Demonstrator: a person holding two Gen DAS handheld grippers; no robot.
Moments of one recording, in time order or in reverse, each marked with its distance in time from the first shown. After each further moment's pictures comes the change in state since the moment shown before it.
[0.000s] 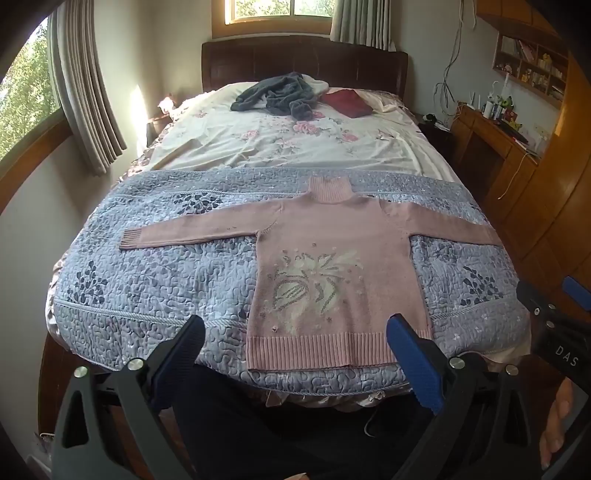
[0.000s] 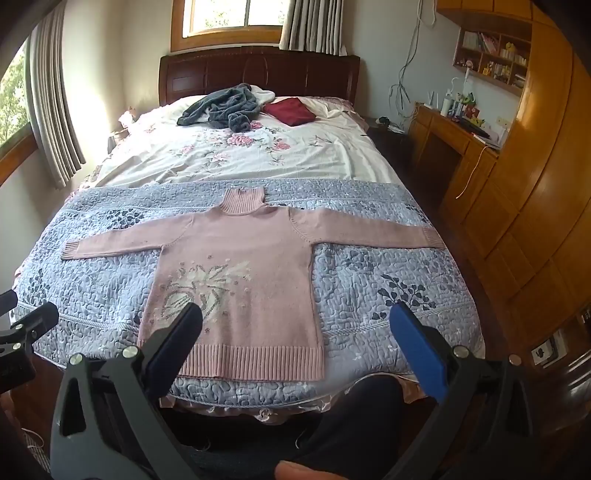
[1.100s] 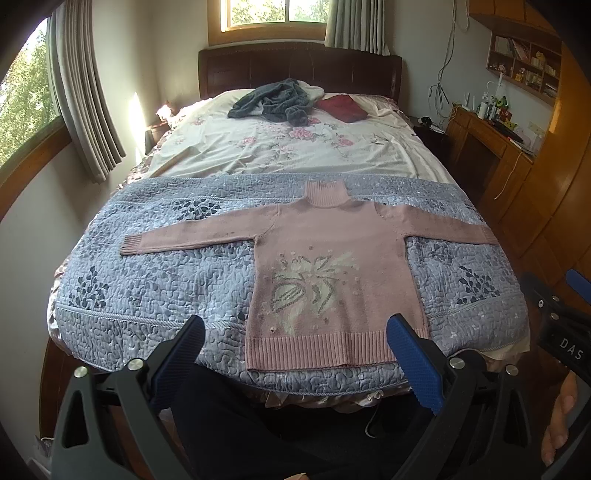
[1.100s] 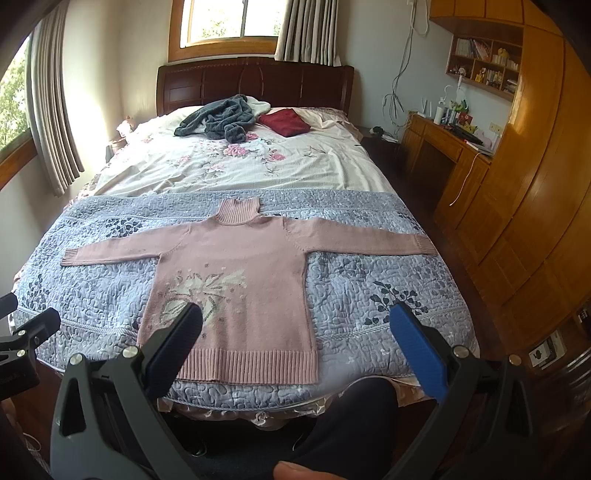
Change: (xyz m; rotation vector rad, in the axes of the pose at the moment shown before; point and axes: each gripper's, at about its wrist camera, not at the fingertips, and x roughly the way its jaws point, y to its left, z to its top) left arm -0.012 -0.011 -0.009 0.017 -0.034 0.005; right arm -0.010 -0.011 0.005 0.011 -0.037 -0.015
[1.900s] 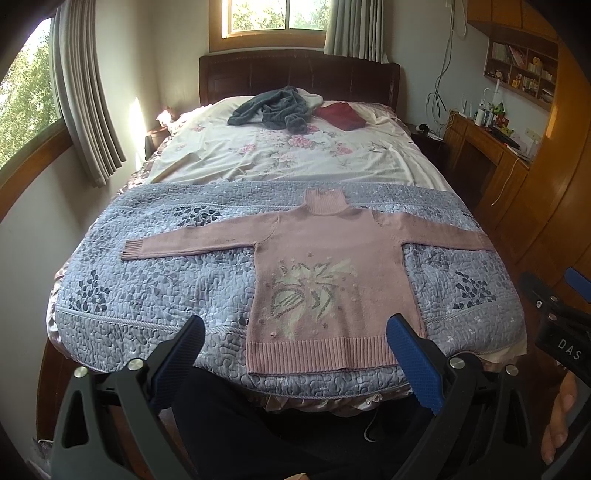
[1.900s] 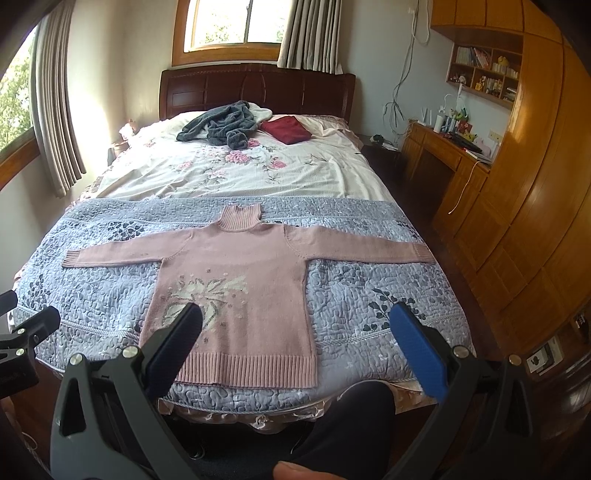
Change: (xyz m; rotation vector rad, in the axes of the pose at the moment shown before) left arm -0.008 0.006 0.002 -0.003 -0.020 -0.010; right arm -0.014 0.006 -0.004 -0.012 -0.025 -0.005
